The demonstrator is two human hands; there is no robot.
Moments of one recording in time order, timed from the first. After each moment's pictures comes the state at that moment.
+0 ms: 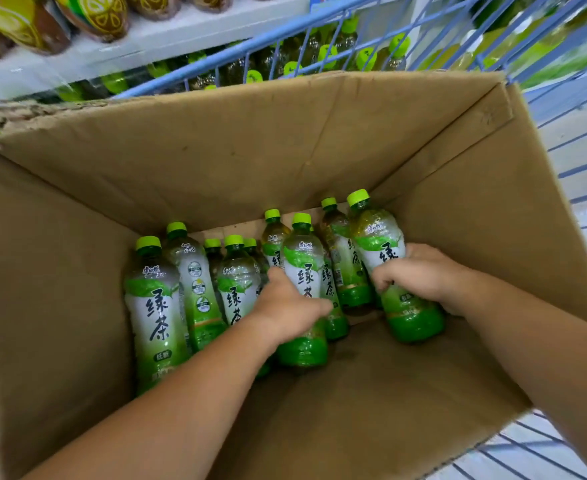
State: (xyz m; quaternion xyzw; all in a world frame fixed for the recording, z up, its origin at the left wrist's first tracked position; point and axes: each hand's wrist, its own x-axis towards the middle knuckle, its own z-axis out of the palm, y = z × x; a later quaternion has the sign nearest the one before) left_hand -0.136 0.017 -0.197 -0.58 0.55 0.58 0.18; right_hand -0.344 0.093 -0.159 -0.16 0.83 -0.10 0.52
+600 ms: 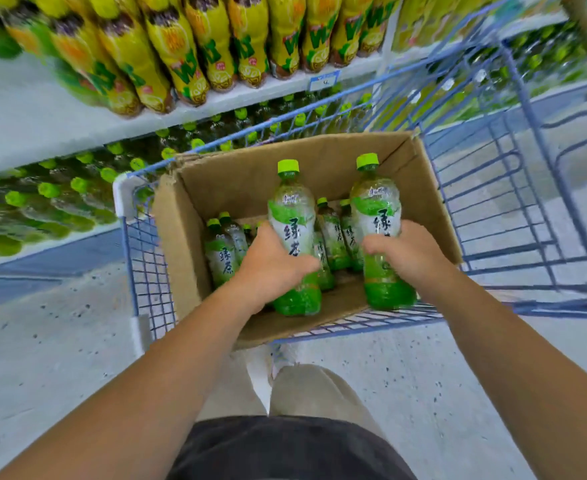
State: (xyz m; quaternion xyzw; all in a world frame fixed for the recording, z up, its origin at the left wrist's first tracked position) left_hand -0.068 0.023 0.034 -0.53 0.57 0.63 0.00; right_hand -0.259 0.131 0.057 -0.18 0.86 -0.25 0.41
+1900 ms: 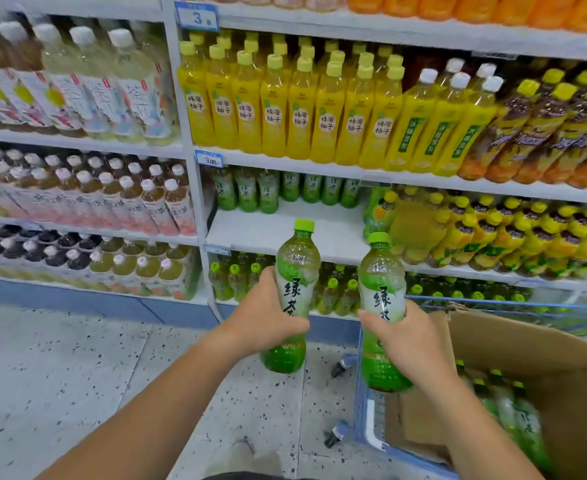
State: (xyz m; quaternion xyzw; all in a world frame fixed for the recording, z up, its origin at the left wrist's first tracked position) left_hand 0.393 -0.114 0.195 -0.56 0.61 0.52 -0.20; right_hand 0.158 -0.052 0.188 -0.42 0.77 -0.31 0.36
